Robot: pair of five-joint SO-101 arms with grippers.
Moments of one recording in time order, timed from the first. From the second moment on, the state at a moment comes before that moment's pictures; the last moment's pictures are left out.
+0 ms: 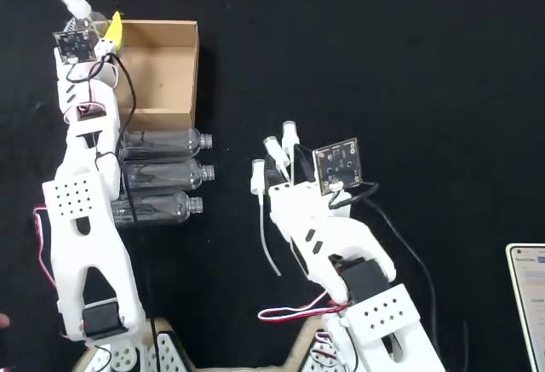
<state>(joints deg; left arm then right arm) -20.0 63.6 -28.5 -34.6 -5.8 -22.8 -77.7 85.8 24.2 -5.7</state>
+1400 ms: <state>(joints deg) -19.3 63.6 -28.6 -34.6 -11.3 -22.8 -77.7 85.8 24.2 -5.7</state>
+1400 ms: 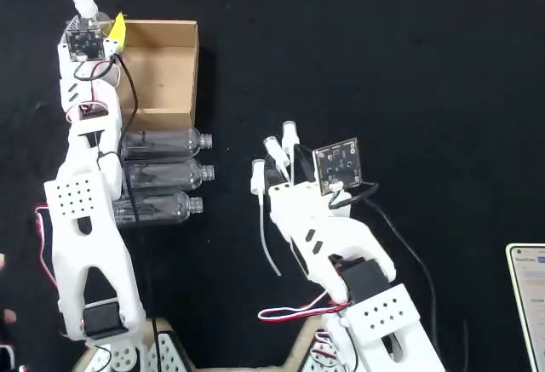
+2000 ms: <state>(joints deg) -19.3 63.6 -28.6 -34.6 -8.9 -22.8 -77.7 85.8 24.2 -5.7</state>
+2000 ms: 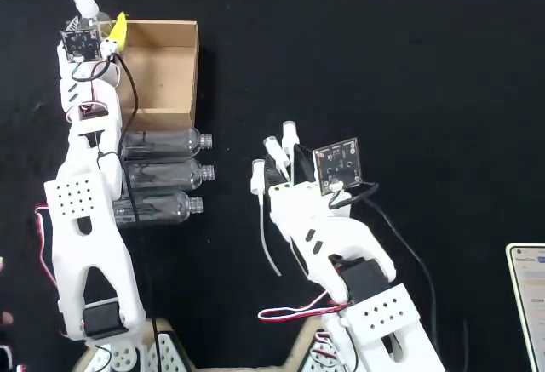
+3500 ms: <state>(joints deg) -21.2 20.4 20.4 -34.6 -8.4 -22.8 -77.7 85.8 24.2 -5.7</state>
